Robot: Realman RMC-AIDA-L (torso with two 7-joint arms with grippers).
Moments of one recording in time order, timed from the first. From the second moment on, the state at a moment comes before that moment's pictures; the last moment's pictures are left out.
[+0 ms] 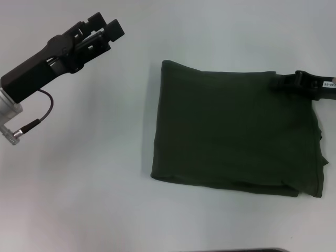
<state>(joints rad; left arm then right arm) -0.50 -2.15 0.40 0.43 1.77 1.71 -1.41 0.52 1.99 -0.59 -0.46 -2.13 -1.22 2.14</state>
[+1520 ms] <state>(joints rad) -0.46 -2.13 0.54 0.60 2.14 1.77 -1.67 0.53 1.96 -0.57 -0.50 -1.85 -1.48 1.89</state>
